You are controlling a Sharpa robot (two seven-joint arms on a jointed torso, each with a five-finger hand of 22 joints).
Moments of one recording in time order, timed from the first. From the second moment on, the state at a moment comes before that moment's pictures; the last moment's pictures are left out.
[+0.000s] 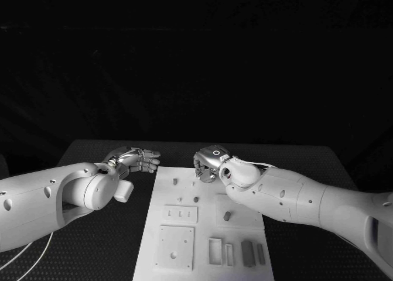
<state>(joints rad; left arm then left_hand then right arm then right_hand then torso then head) 1.38 -0.84 -0.23 1.44 -0.02 -0.35 0.11 1.07 -0.09 0.46 -0.25 0.20 0.81 0.17 0.41 0.44 1.16 0.10 0.27 0.22 0.91 0.09 0.66 0.55 0.04 0.73 -0.01 0.51 1.31 1.21 -0.36 -0.13 0.98 -1.80 -0.45 -0.14 1.12 -0.19 0.83 -0.22 0.05 1.05 0.10 0.38 0.46 1.40 0.03 0.12 0.23 1.34 -0.08 0.79 0.86 0.24 1.17 0.01 0.69 1.31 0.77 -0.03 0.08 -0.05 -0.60</state>
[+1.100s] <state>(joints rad) 1.40 -0.84 -0.22 1.44 -0.02 -0.35 0.11 1.07 -0.09 0.46 -0.25 0.20 0.81 0.17 0.41 0.44 1.16 0.10 0.27 0.22 0.91 0.09 0.66 0.55 0.04 0.73 -0.01 0.51 1.31 1.20 -0.34 -0.13 0.97 -1.81 -0.45 -0.15 1.11 -0.20 0.84 -0.22 0.05 1.05 0.10 0.38 0.47 1.40 0.02 0.12 0.24 1.34 -0.08 0.80 0.86 0.24 1.17 0.01 0.69 1.31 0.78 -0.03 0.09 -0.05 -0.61</state>
